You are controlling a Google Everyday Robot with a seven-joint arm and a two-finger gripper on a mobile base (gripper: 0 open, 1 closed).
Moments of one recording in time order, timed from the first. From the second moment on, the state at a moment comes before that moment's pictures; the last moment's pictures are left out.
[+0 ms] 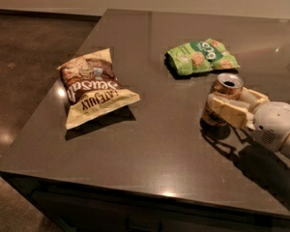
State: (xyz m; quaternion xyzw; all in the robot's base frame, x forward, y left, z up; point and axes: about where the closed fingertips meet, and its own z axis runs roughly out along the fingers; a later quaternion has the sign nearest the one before) arm 0.491 -0.193 0.909 -0.71 -0.20 -0.64 0.23
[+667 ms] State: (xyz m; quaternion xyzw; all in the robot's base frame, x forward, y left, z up) arm 0.489 -0.192 0.905 -0.70 -0.20 -0.64 0.23
